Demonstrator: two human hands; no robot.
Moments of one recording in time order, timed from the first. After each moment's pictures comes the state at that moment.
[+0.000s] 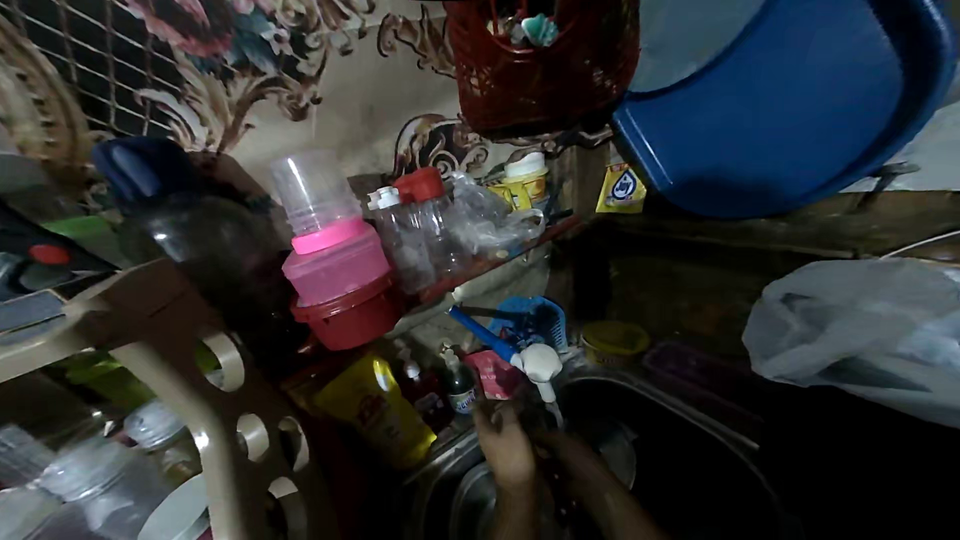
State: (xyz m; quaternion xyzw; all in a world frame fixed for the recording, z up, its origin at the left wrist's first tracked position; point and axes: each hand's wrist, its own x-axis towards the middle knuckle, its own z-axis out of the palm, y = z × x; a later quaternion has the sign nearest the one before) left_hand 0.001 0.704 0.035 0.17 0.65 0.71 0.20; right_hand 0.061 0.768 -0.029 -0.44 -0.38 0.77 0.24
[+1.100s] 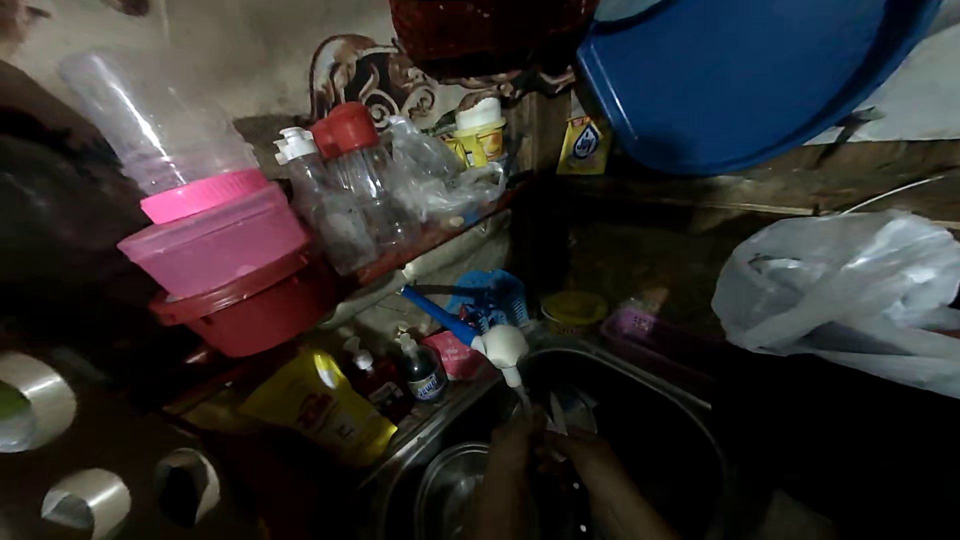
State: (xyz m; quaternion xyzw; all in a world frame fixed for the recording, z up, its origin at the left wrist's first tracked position) left_hand 0.002 0.730 -0.036 0.17 0.61 0.53 0.57; right_hand 0.124 0.754 -0.032 -0.51 -0.41 0.71 0.28
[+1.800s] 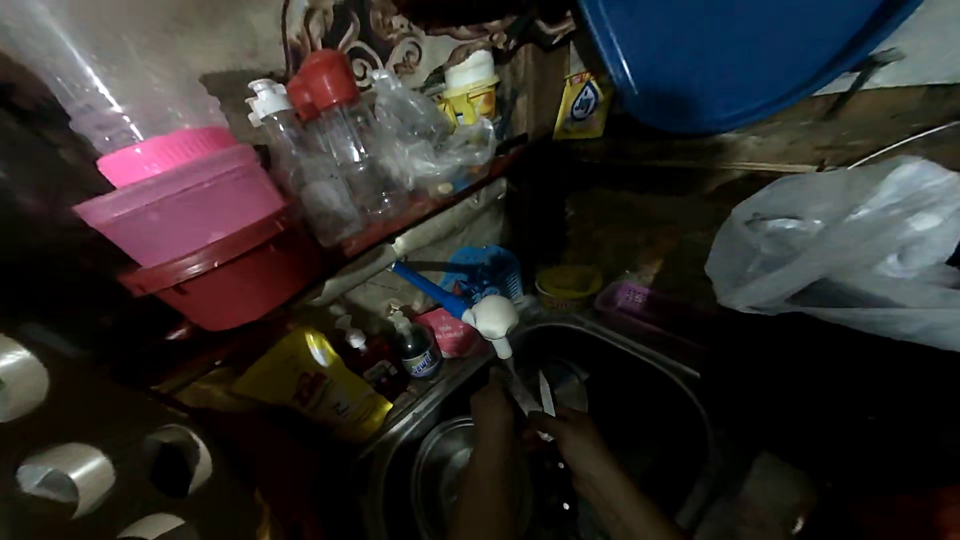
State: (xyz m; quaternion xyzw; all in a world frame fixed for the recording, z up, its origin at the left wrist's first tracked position) left_hand 0.001 0.734 -0.017 0.23 0.75 0.50 0.36; right_hand 0.120 0.737 -0.019 -0.51 -0.40 0.71 0.27
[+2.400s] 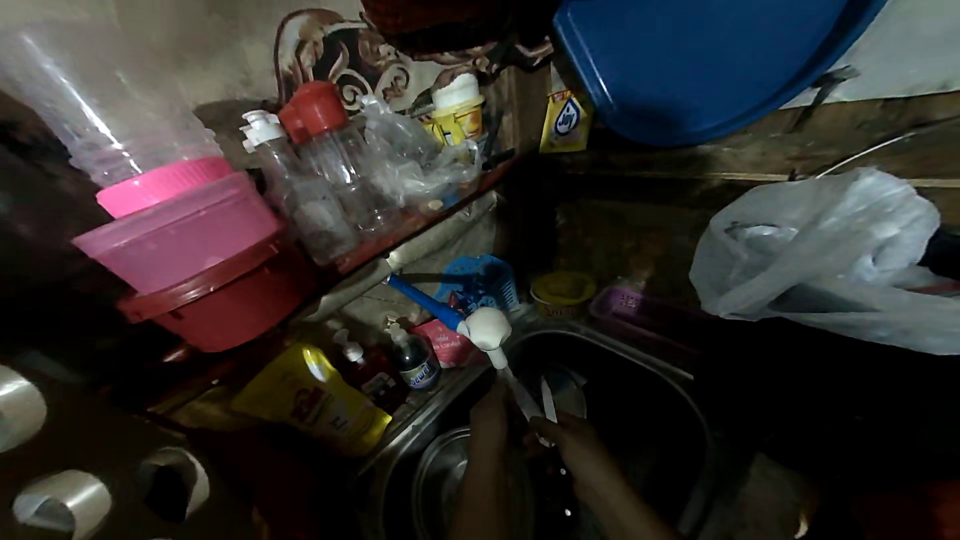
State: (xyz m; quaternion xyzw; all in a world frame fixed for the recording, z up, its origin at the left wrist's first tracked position) left_hand -0.006 0.732 -0.028 0.21 0.67 0.55 0.45; right_hand 0.121 0.740 -0.025 -0.50 -0.39 0.71 0.30
